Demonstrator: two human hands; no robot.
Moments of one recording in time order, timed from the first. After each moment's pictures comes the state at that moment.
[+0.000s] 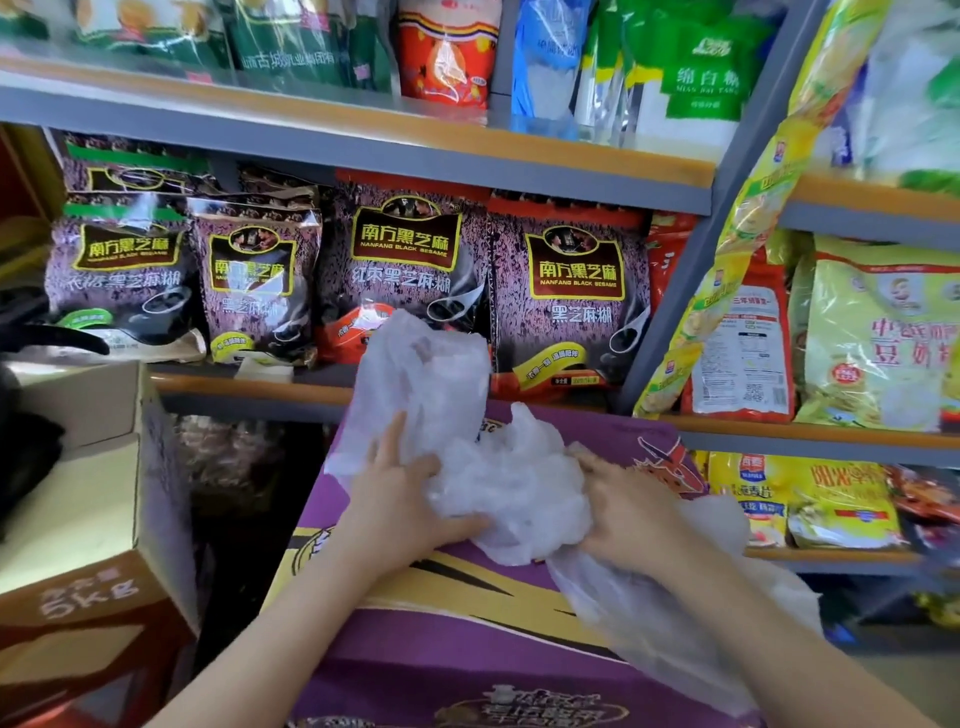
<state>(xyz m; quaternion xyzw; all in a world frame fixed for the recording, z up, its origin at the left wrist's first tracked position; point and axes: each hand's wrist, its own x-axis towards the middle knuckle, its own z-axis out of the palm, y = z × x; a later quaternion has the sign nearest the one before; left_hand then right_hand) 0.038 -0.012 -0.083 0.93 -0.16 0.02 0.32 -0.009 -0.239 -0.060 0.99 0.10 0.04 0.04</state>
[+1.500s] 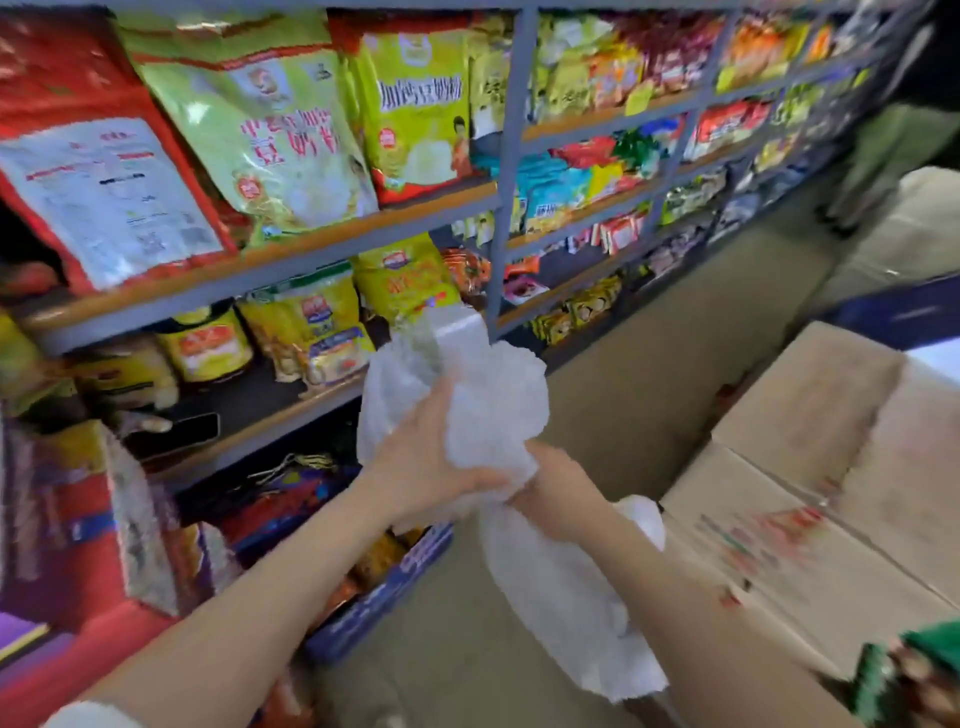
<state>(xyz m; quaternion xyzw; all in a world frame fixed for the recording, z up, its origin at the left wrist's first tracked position) -0.326 -0.536 -0.101 0.73 -0.54 -0.21 0.37 -0.455 -0.630 -0.132 0.90 -0.34 -0.03 -0.26</state>
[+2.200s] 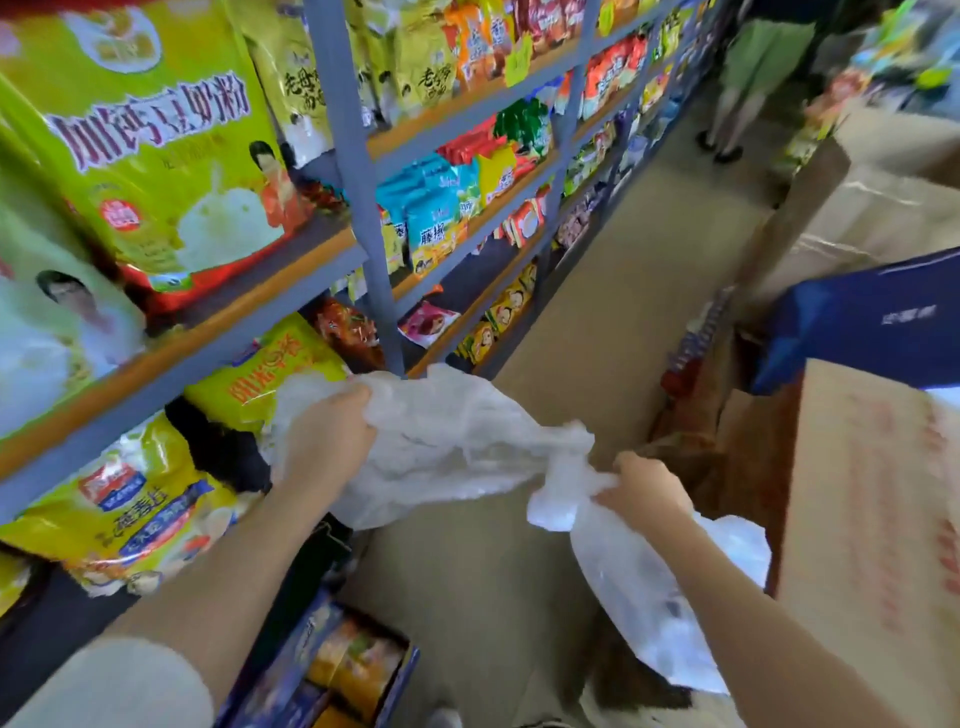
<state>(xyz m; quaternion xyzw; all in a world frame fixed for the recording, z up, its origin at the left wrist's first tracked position) -0.128 -0.891 -0.164 0.85 -0.52 -0.03 0.09 -0.429 -0.967 -0.204 0.71 -0.65 -0.07 -0.24</state>
